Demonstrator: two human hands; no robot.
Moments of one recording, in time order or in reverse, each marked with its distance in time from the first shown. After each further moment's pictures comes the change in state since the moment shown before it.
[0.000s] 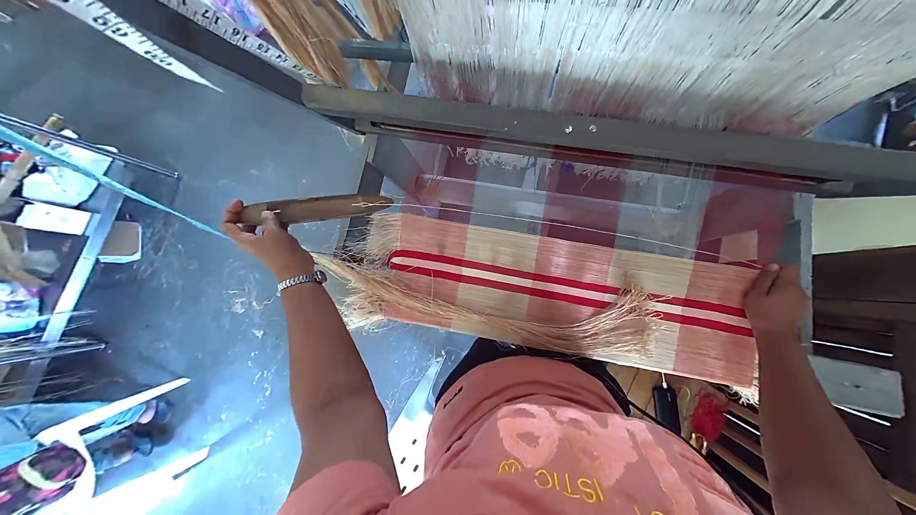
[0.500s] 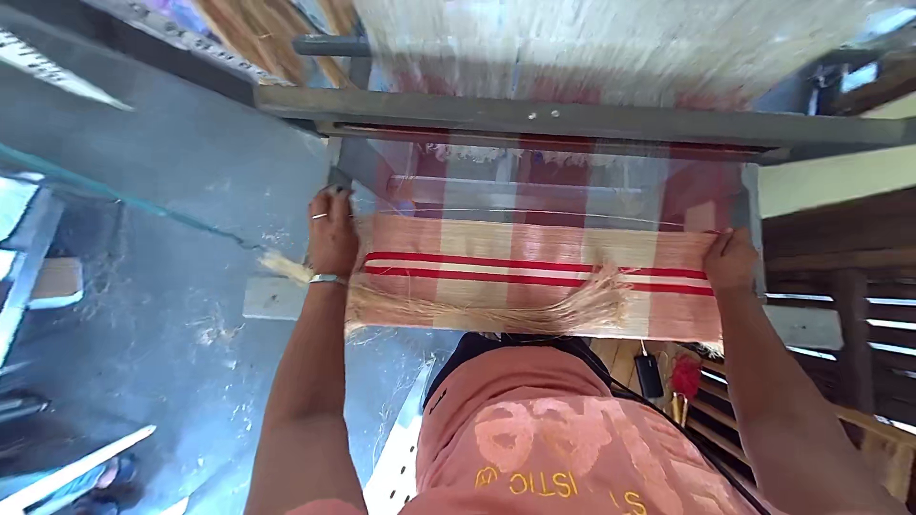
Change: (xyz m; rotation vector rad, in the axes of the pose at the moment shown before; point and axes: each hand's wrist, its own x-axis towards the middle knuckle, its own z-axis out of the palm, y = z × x) left_hand -0.065 -0.003 0.066 0.762 -0.711 0.666; right_hand -0.007 -0.020 -0.016 -0.025 -0.093 0.087
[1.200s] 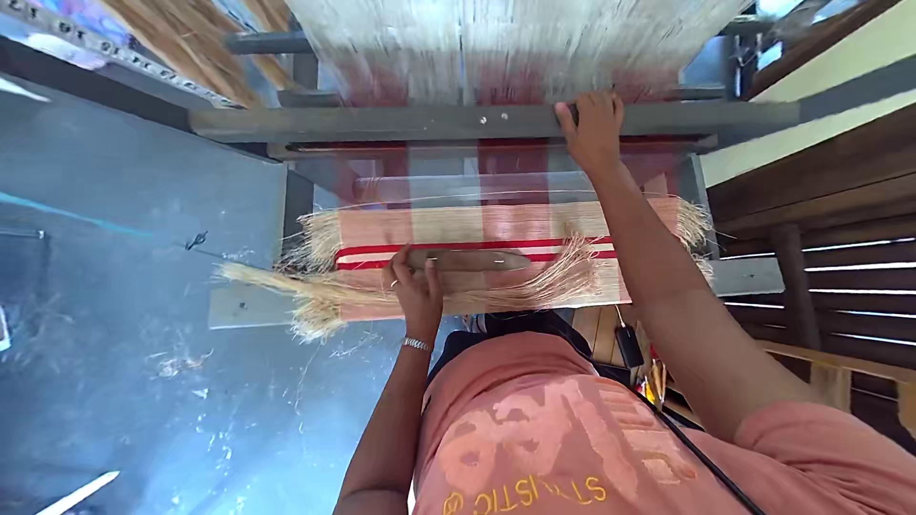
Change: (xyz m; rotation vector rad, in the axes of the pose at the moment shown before) left_hand -0.149 0.169 0.064 -0.553 0.082 -0.240; right_hand 0.038 -0.218 0.001 0.028 0.230 -0.587
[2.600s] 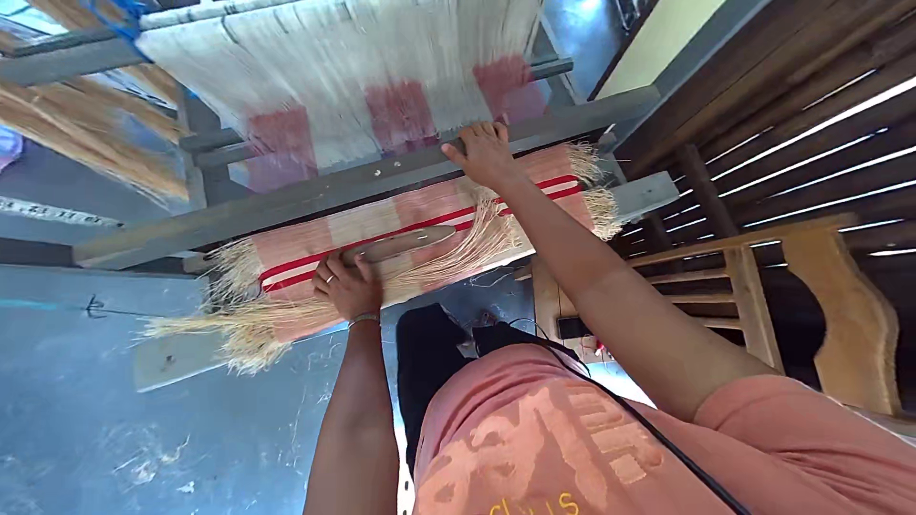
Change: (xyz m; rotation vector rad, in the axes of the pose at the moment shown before) left_hand -0.004 -0.018 0.023 0.565 -0.023 0.026; right_hand -0.115 0.001 -0.030 0.044 -0.184 0.021
